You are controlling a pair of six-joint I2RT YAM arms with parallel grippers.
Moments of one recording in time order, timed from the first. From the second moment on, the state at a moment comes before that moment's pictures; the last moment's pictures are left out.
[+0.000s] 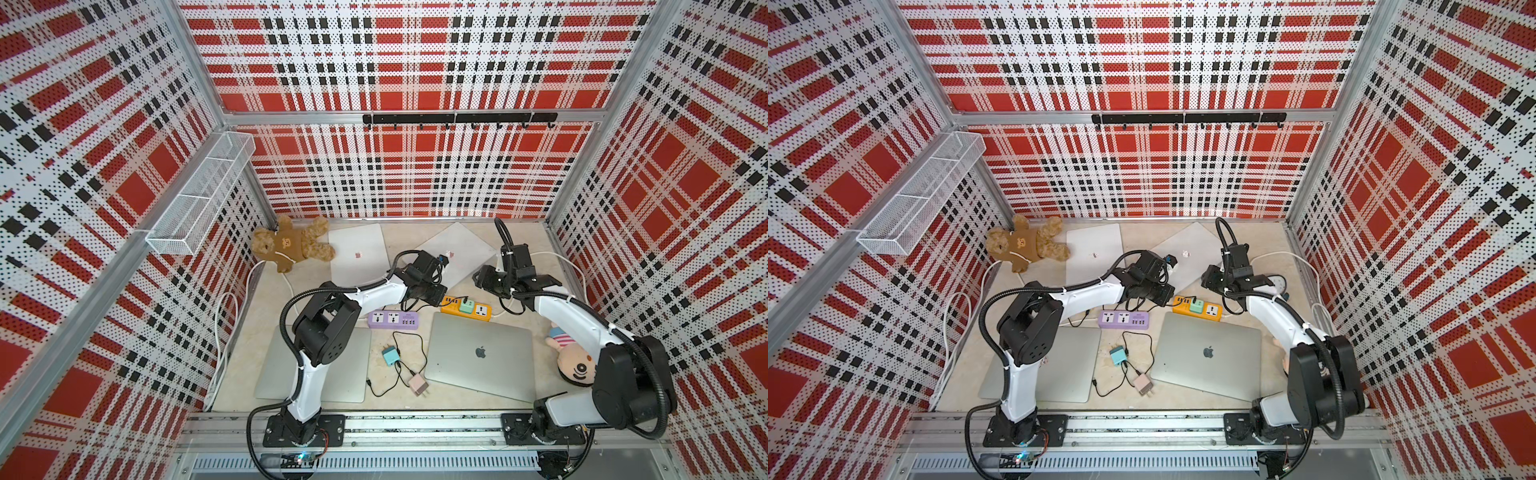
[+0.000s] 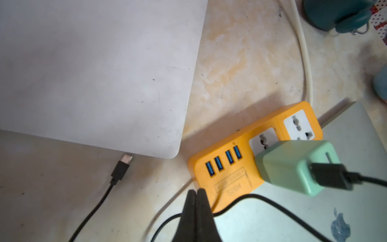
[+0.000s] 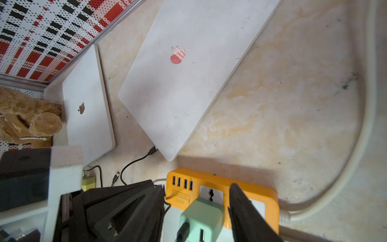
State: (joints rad) left arm -0.75 2.05 1.46 -0.31 0.21 -0.19; right arm 0.25 1.40 0.96 -0.37 -0.10 0.61
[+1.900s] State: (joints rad) left arm -0.74 2.16 1.56 -0.32 0.30 -0.29; right arm 0.62 1.31 0.72 -0.36 0.38 0.69
